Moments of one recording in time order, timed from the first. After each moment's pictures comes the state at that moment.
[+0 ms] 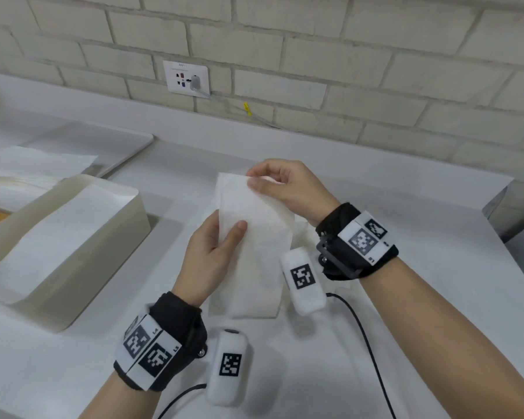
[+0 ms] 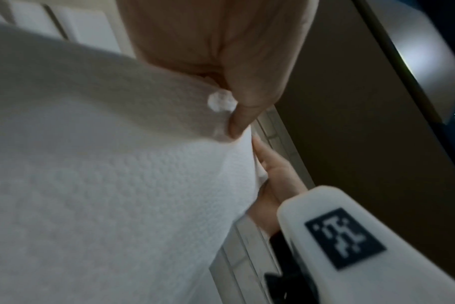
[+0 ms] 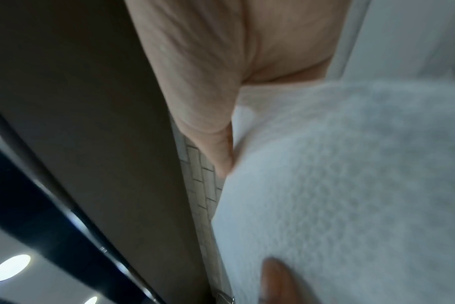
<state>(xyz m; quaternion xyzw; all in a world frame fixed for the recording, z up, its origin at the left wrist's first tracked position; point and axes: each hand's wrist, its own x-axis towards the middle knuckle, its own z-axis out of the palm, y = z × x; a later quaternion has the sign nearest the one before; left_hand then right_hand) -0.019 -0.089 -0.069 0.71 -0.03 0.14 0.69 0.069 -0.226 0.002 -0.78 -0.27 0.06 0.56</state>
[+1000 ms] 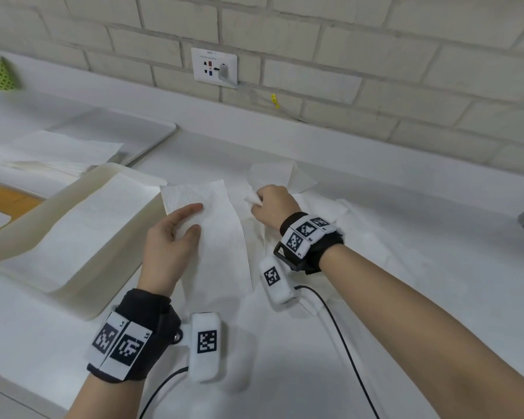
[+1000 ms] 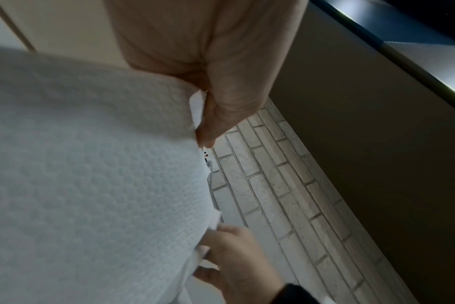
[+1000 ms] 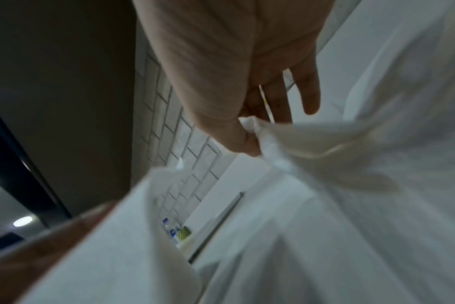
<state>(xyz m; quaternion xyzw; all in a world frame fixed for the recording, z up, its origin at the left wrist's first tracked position) -0.019 -0.007 -0.089 0.73 0.14 0.18 0.65 0.117 -0.155 -0.079 -0.95 -0.19 0.04 0.22</state>
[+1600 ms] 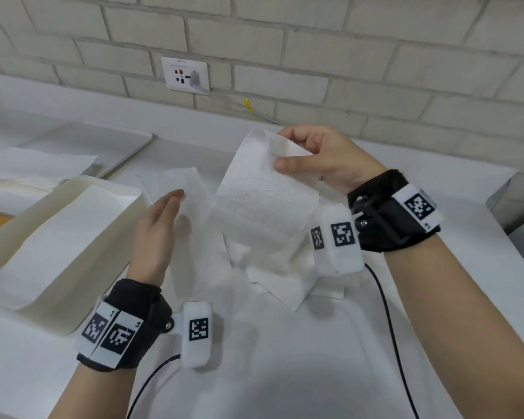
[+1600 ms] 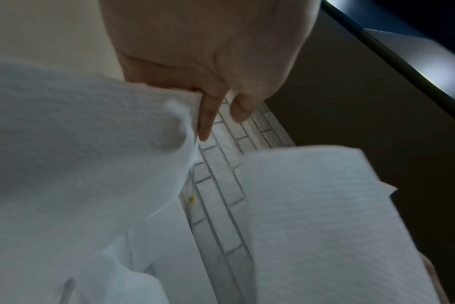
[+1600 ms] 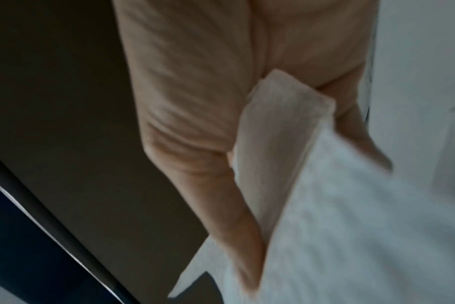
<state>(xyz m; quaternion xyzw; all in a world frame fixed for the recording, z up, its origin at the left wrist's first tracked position) -0.005 -0.030 -0.059 0.71 0.13 0.18 0.67 0.066 -0.250 0.050 -0.71 -0.31 0.16 0.61</state>
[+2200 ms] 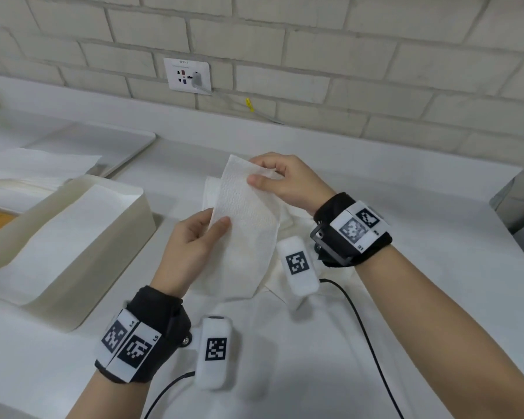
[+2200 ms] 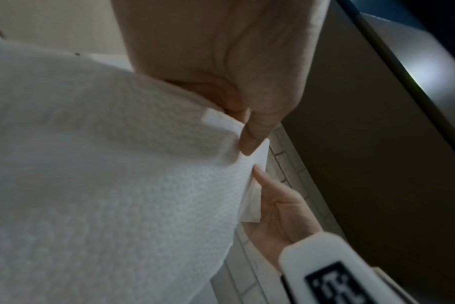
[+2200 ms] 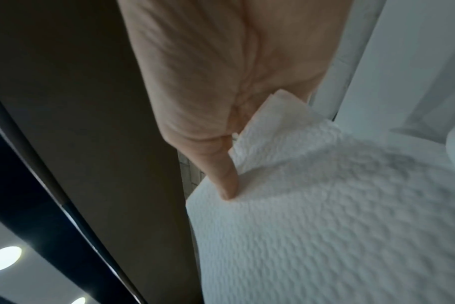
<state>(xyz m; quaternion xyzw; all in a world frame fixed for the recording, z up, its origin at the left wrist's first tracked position) -0.019 -0.061 -0.060 0.71 0.01 0.10 0.70 0.079 -0.218 0.000 -0.82 -0.27 0.06 0.50</state>
